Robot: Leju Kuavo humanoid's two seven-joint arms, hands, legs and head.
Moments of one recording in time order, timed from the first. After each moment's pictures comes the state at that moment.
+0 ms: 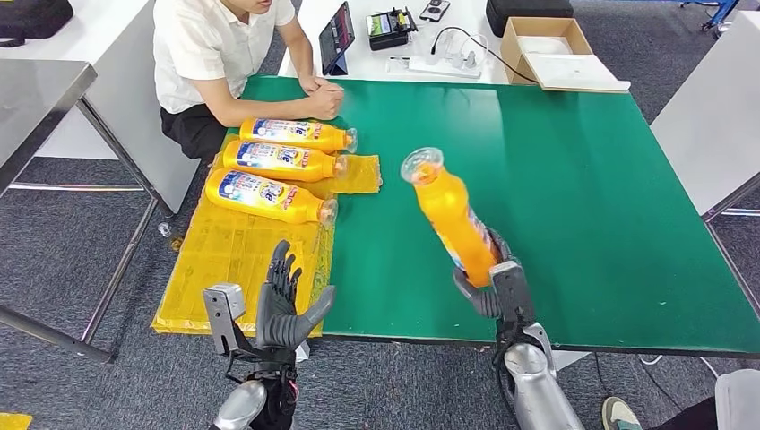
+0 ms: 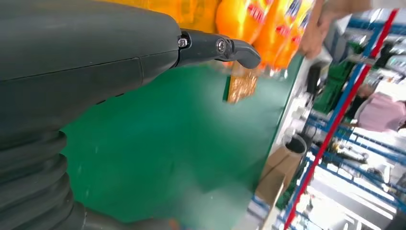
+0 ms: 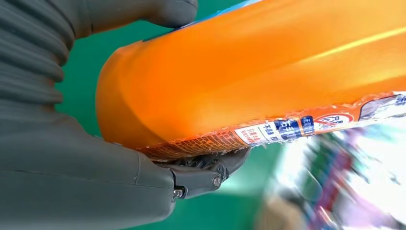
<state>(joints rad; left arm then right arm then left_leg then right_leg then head) -0.02 -0.18 -0.51 -1.35 0.24 0.38 -0.36 -0.25 0.06 0.16 -0.99 0.31 -0.17 -0.57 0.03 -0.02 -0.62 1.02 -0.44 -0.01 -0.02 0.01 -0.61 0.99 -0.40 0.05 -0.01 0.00</state>
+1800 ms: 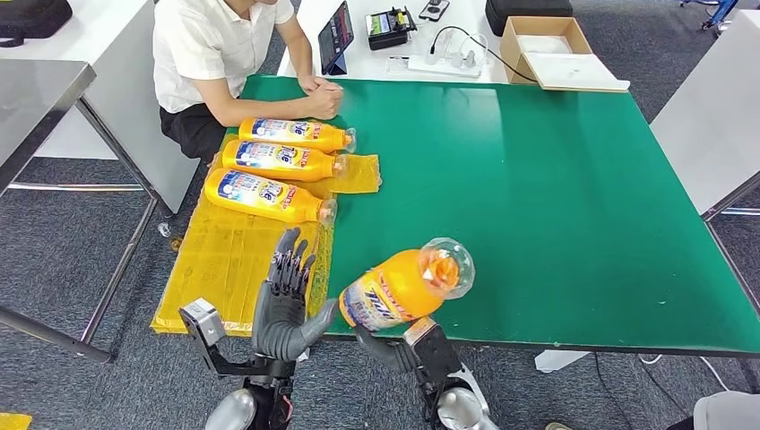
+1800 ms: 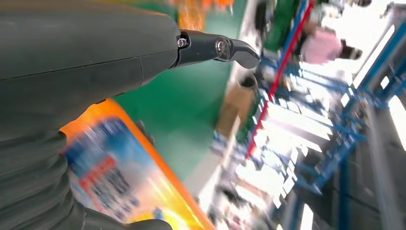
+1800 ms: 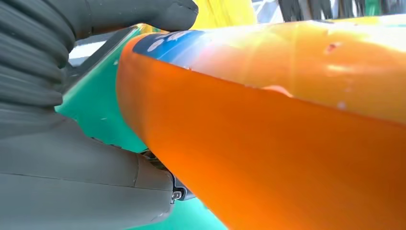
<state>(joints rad) 0.03 -0.14 -0.57 -1.51 0.22 0.19 -0.43 -0.11 0.11 0.57 -1.15 0.19 -0.05 -0.57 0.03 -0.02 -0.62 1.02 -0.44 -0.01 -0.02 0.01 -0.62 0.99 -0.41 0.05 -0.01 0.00</state>
